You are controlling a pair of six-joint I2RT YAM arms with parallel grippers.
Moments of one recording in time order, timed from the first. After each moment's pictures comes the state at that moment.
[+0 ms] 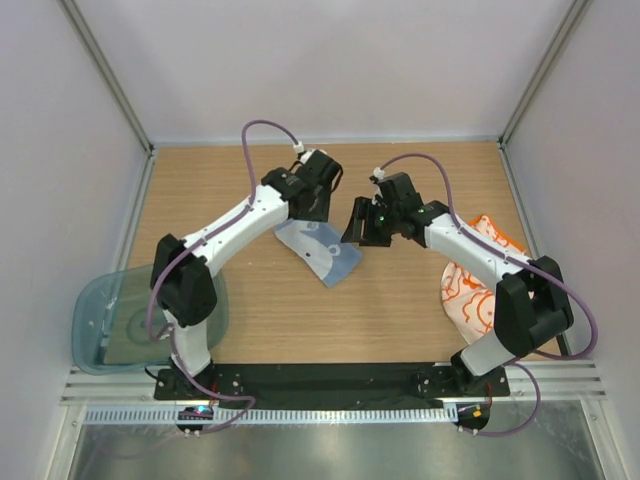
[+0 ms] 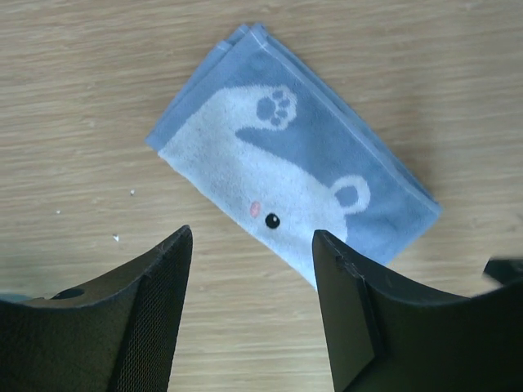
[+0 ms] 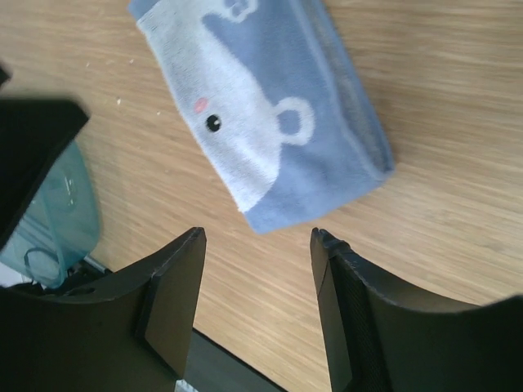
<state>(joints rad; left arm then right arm) -0.71 1.89 1.77 -0.90 -0.39 -0.49 0.50 1.53 1.12 -0.42 -0.27 0.58</state>
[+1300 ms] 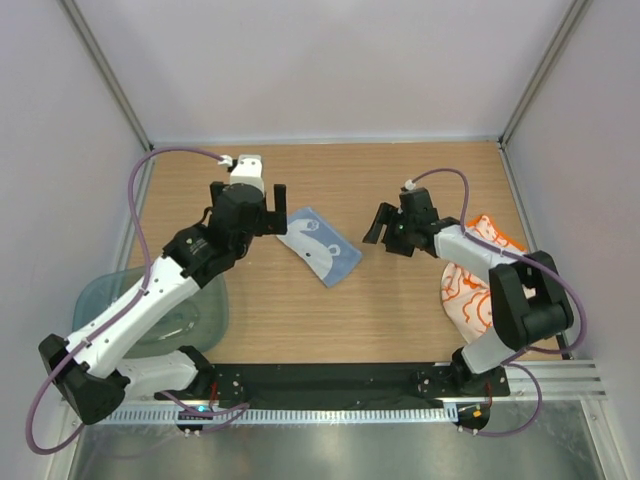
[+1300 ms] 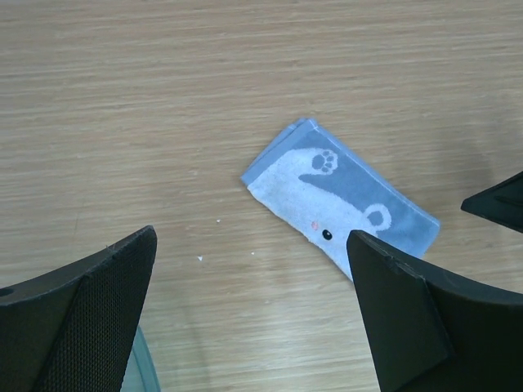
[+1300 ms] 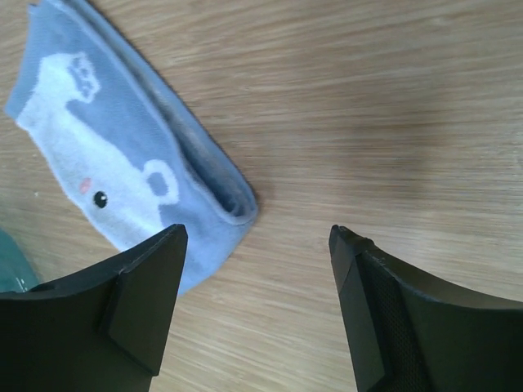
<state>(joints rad) -0.72 1.15 1.19 -0.55 -0.54 -0.32 0.35 1.52 0.90 -0.21 -0.14 0.65</state>
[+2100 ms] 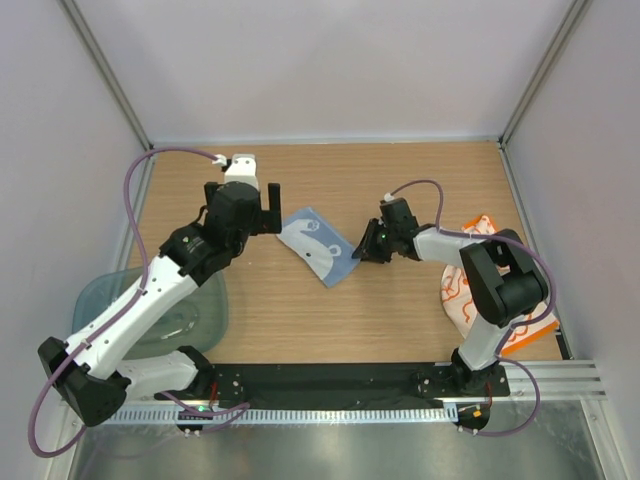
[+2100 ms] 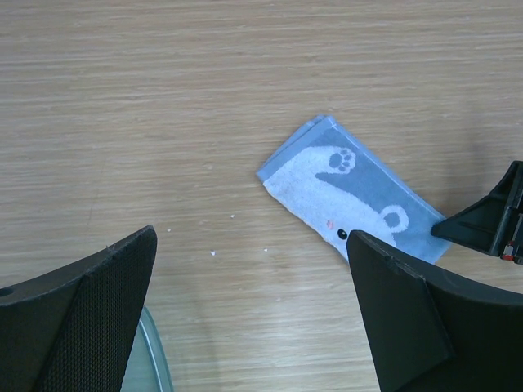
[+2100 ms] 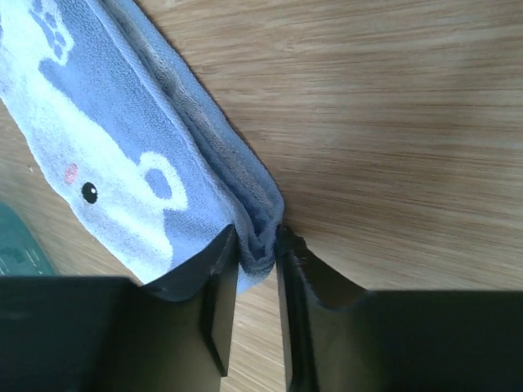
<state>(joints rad) -0.68 1.14 1.19 -0.58 -0.53 -0.32 0.42 1.74 0.89 -0.05 -0.25 0.74</state>
